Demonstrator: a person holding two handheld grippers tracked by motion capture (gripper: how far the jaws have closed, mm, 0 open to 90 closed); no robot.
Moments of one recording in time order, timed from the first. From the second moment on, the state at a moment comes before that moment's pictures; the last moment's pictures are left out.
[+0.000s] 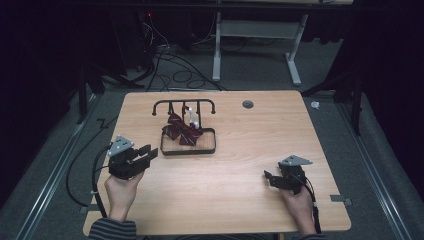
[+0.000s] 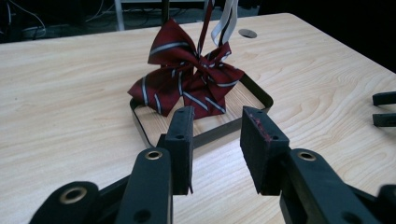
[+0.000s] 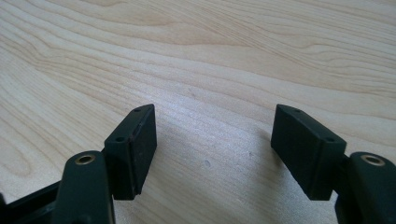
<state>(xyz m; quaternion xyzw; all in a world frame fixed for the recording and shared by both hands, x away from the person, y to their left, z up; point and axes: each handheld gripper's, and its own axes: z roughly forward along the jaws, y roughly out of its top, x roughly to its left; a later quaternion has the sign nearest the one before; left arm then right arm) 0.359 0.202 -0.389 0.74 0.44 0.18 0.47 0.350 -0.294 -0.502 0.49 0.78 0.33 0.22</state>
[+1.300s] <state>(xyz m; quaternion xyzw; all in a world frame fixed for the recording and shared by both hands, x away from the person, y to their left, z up) 0.342 0.207 -0.452 0.74 0.48 0.15 0.44 0.350 -0.294 -0.502 0.49 0.78 0.33 0.22</state>
